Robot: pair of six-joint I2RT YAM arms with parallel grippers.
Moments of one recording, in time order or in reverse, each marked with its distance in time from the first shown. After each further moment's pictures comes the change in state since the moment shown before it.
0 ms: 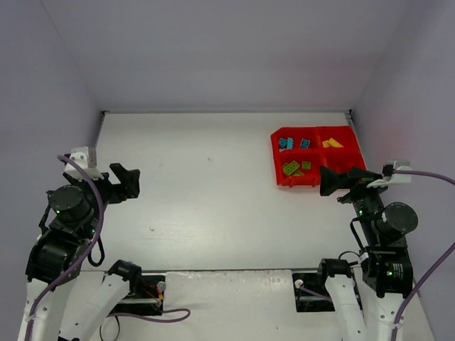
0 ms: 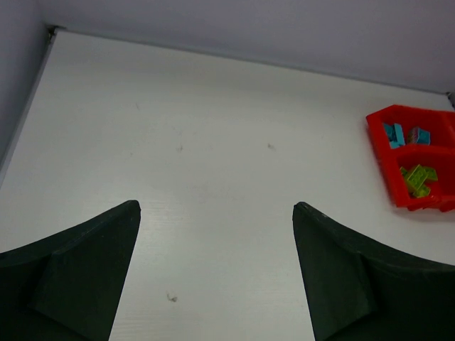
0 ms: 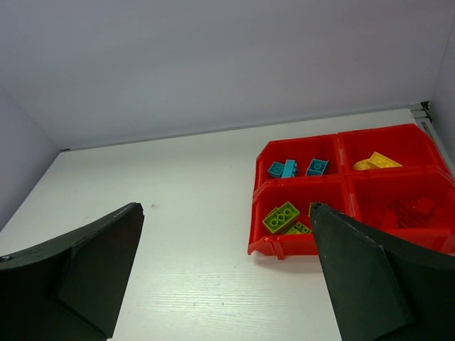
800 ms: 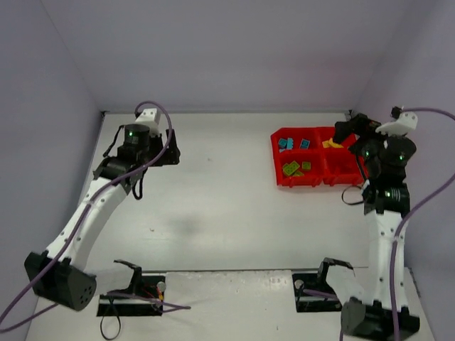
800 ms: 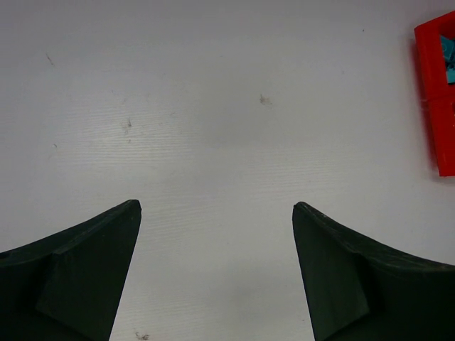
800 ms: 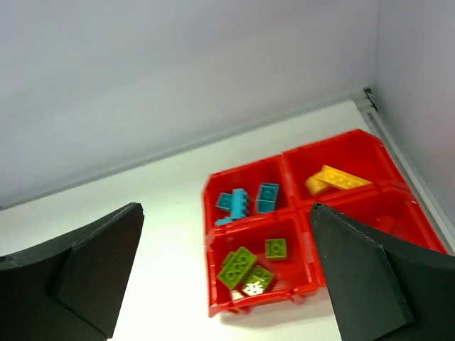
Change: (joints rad) left arm -0.004 0.645 0.050 0.196 0.155 0.007; right arm -0.160 0.550 0.142 0.233 0.070 0.027
